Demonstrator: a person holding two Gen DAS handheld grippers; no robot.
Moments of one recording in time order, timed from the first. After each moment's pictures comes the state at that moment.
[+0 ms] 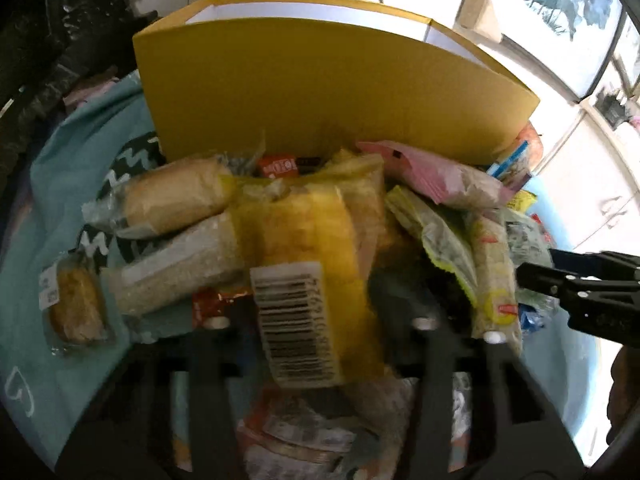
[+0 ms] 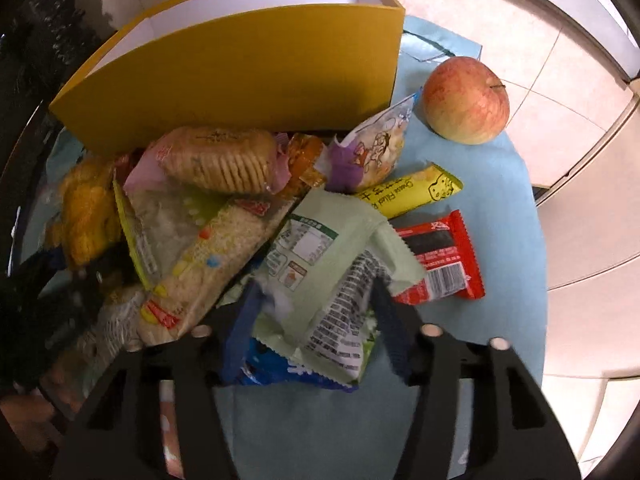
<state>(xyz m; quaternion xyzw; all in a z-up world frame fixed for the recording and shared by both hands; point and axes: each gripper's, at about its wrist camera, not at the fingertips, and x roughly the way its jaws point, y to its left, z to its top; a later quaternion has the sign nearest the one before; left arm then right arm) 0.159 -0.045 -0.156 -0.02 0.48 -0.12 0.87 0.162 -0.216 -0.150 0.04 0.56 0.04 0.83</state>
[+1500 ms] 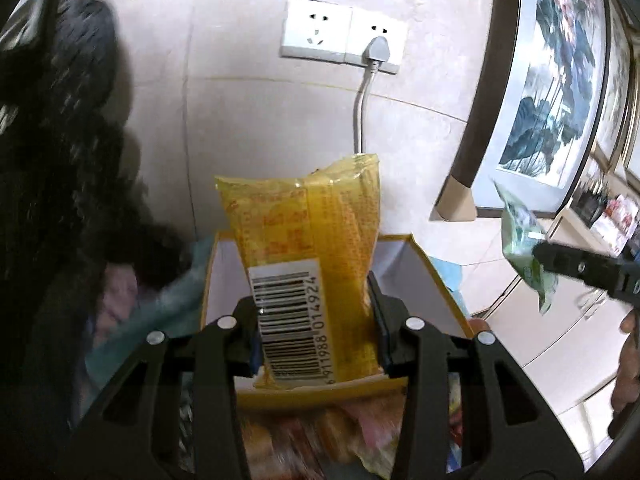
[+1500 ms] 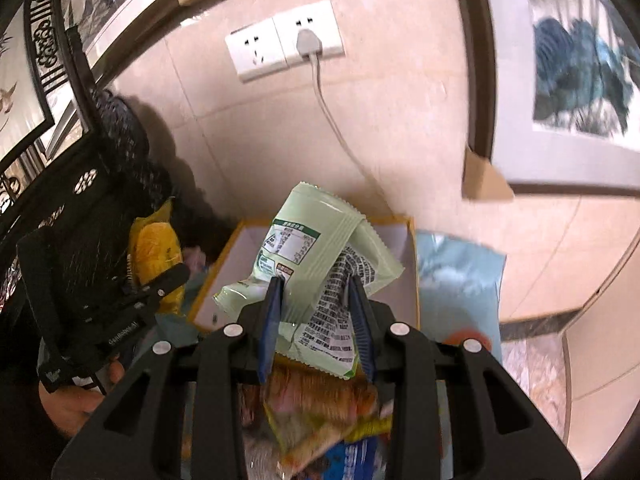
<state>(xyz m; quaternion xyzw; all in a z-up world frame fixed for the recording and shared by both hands) 0.255 -0.033 0.050 -0.03 0.30 -0.12 0.95 0.248 -0.232 0.080 0.08 0.35 0.14 0.92</state>
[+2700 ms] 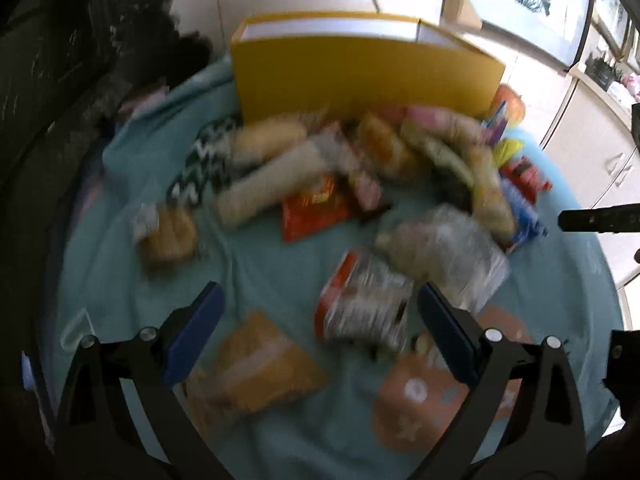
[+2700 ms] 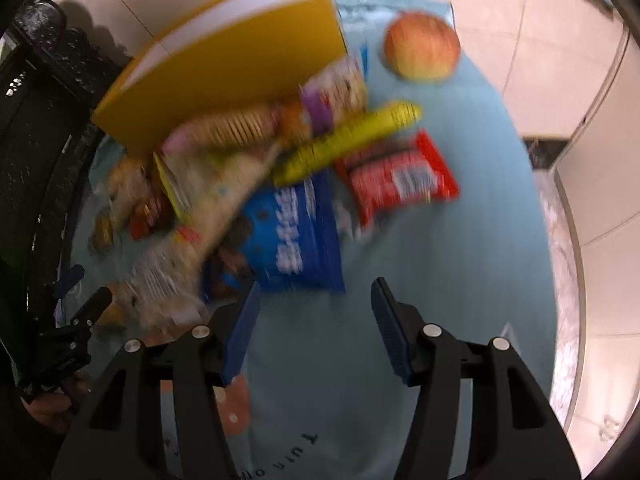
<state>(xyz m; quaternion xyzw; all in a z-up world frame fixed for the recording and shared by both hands) 0.064 -0.003 -0.140 0.05 0.46 -0.08 0.88 0.097 -0.266 -0.144 0.14 0.56 0.07 0.81</state>
